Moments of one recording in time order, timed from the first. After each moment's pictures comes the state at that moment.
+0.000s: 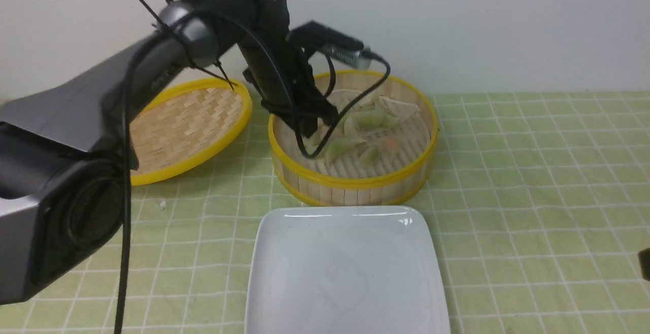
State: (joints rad) right arm 0.05 0.86 -0.88 0.35 1.25 -0.08; left arm -0.39 2.27 -2.22 -0.14 1.22 0.31
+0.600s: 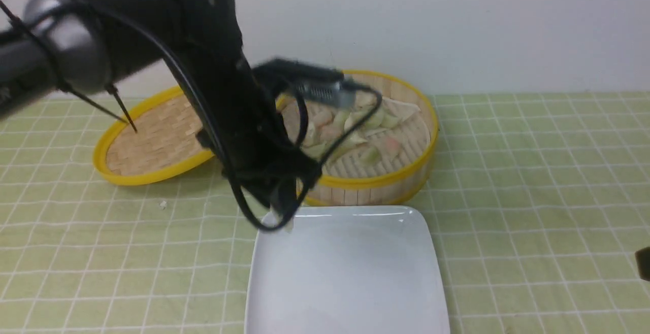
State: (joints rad) right arm 0.05 0.86 -0.88 0.36 1.25 -0.09; left arm -0.47 1.81 -1.49 -0.26 1.23 0.18
